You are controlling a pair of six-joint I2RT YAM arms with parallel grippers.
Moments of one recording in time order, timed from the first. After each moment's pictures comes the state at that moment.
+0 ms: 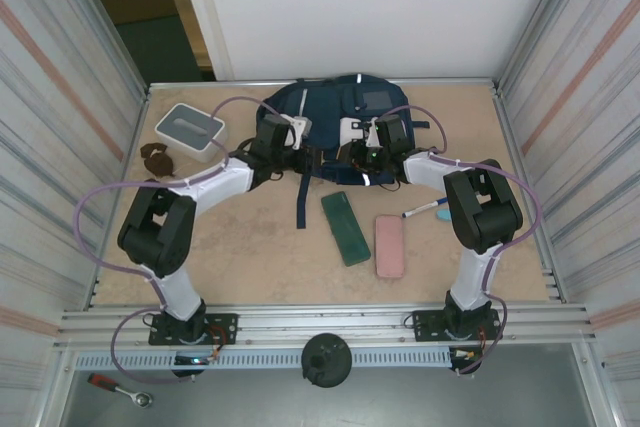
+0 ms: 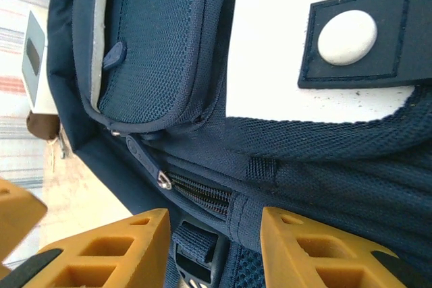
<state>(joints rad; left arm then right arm) -0.51 1.77 1.18 -0.09 0.25 -0.27 0.38 1.88 1.11 0.04 -0.45 0.73</state>
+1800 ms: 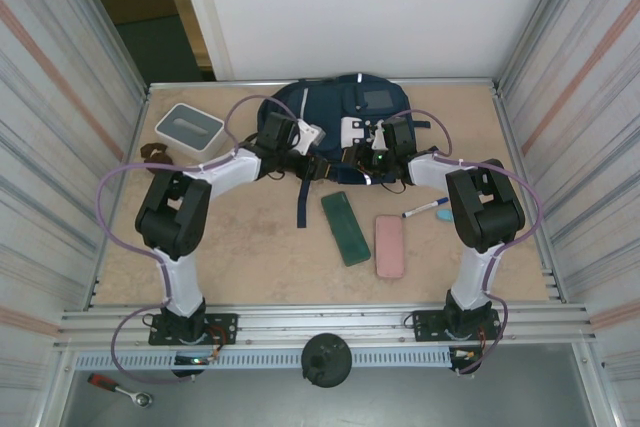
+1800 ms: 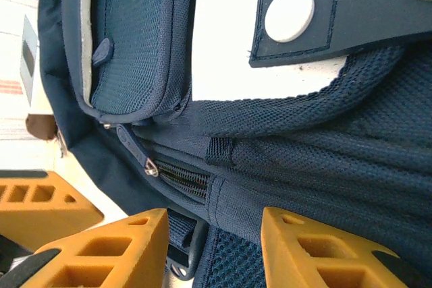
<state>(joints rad) -0.49 1.90 1.29 -0.21 0.47 0.01 0.34 1.88 1.07 0.06 -0.48 0.72</state>
